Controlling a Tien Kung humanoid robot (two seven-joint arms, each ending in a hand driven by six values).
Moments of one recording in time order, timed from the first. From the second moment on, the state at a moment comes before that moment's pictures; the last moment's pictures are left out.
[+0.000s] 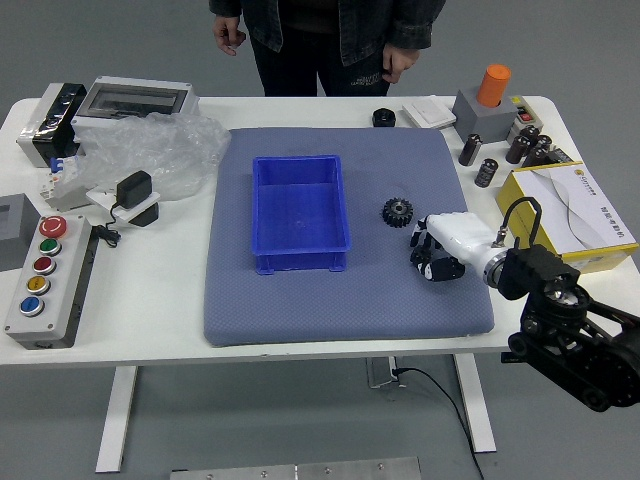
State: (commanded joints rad) left arm -0.02 0.08 -1.36 -0.18 1.11 -0.07 0.12; right arm 0.50 -0.45 0.66 1.25 -1.99 -0.05 -0.22
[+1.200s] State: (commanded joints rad) left arm -0.02 0.08 -1.36 -0.18 1.11 -0.07 0.12; right arm 0.50 -0.44 0.66 1.24 -1.98 -0.07 -0.21
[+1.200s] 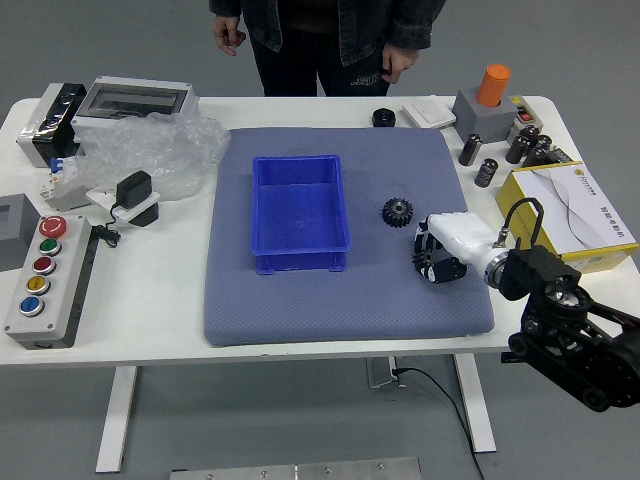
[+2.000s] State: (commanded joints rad) left arm -0.02 0.08 -1.36 -0.18 1.11 -0.07 0.12; right arm 0.51 -0.44 0.74 1.31 -1.99 -0.09 -0.22
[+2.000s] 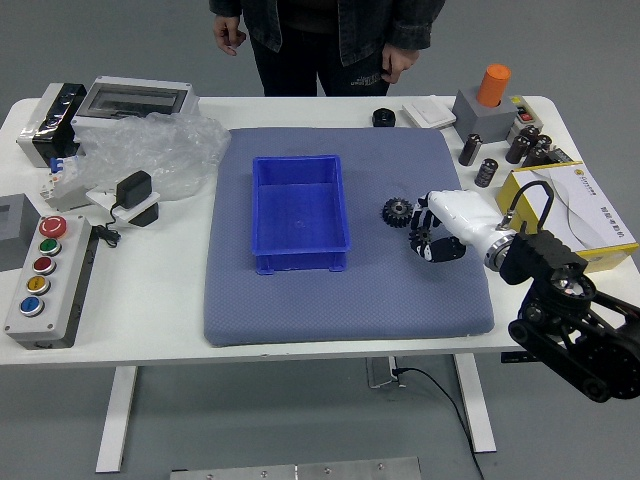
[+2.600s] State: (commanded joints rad) left arm -0.02 0.08 -1.36 -0.18 1.12 -0.07 0.12; right arm 0.63 -0.31 0.75 1.37 -2.00 -0.09 -0.24
